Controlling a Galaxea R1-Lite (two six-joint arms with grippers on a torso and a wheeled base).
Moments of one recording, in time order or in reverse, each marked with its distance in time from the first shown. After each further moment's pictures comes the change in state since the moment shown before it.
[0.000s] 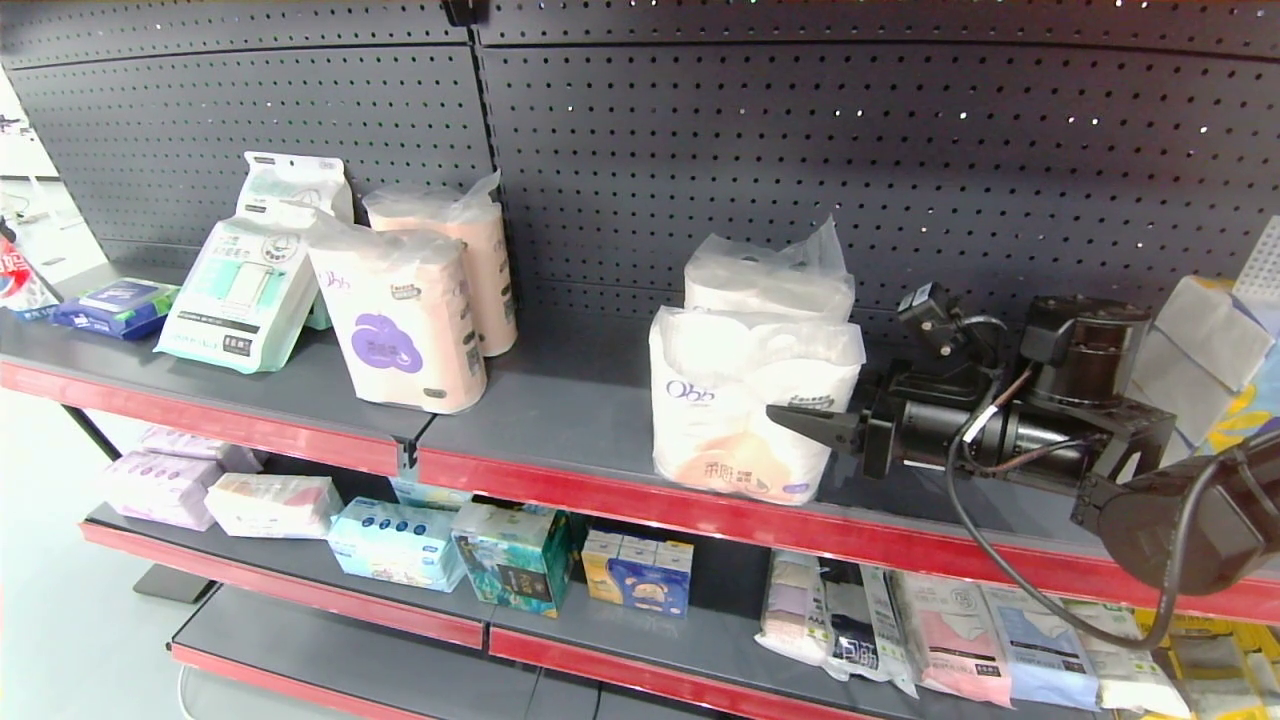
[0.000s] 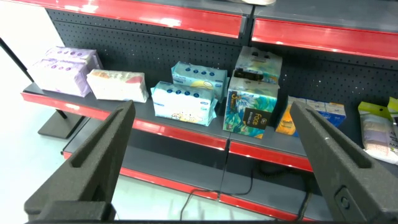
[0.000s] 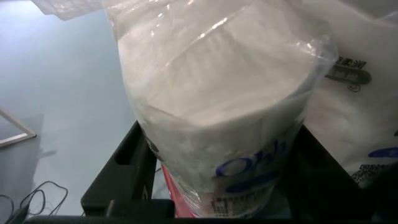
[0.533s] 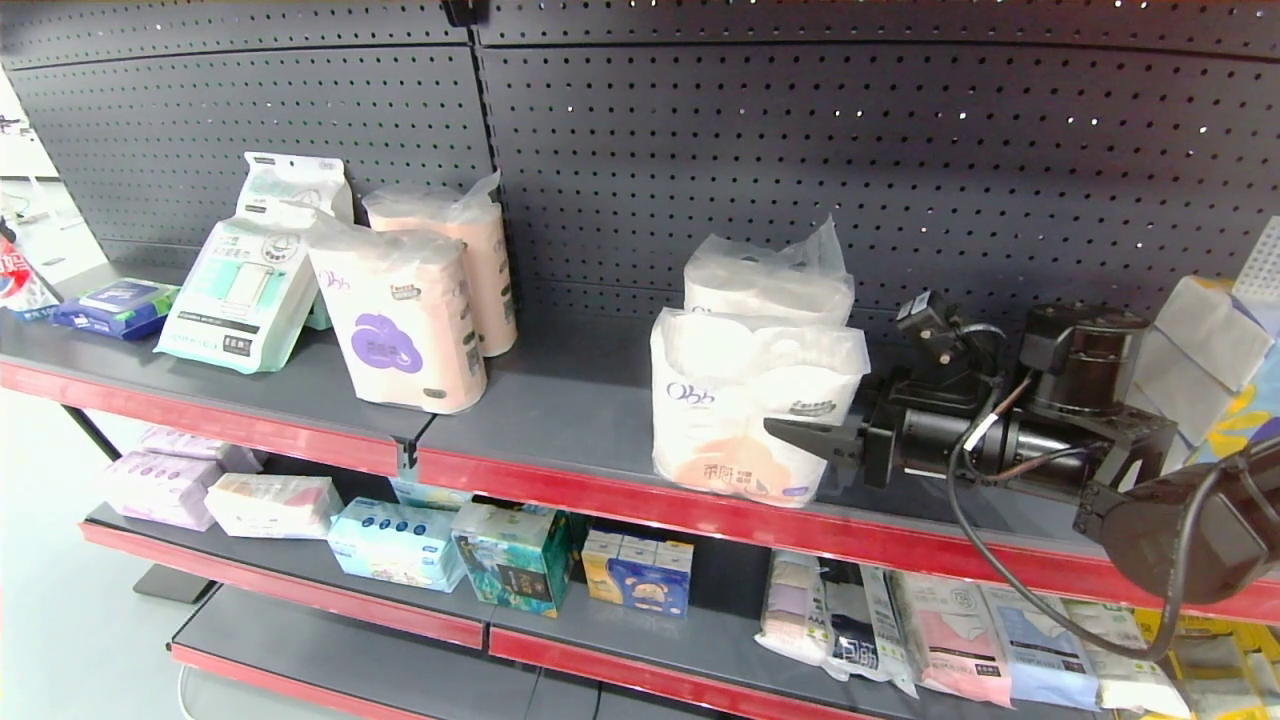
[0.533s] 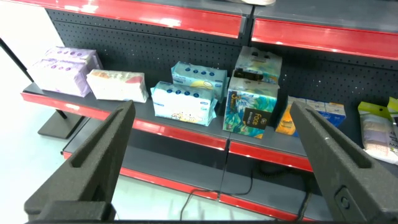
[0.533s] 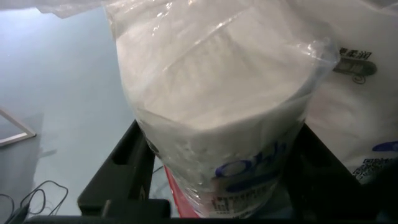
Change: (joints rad) left arm 0.000 0.000 0.000 0.000 0.000 0.000; right arm 0.004 0.000 0.021 0.000 -0.001 -0.001
